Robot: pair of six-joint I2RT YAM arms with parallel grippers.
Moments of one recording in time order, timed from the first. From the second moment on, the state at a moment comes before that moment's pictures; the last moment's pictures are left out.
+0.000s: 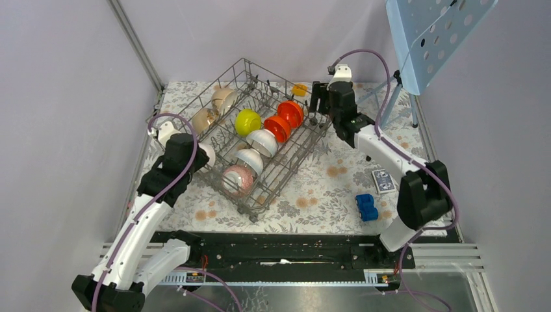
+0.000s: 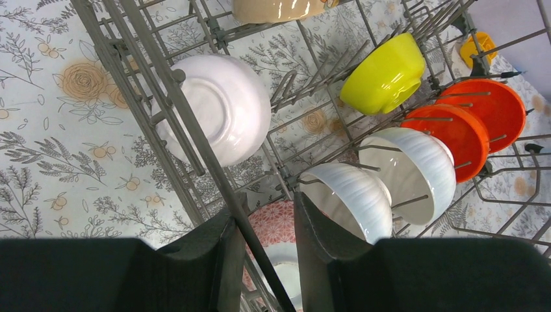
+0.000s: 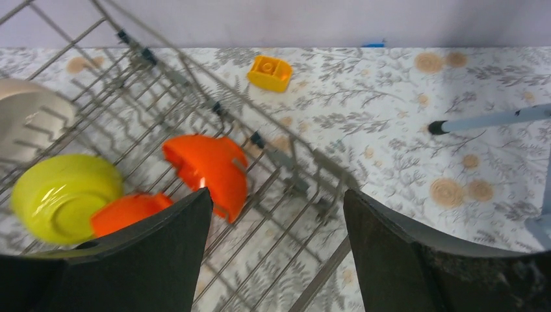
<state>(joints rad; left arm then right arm) -0.33 0.85 0.91 -0.69 -0.41 -0.77 0.47 1.60 1.26 0.02 0.30 0.23</state>
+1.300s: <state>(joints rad) -0.30 0.85 0.91 -0.68 -0.40 -0.72 0.34 1.85 1.33 -0.15 0.16 0.30</state>
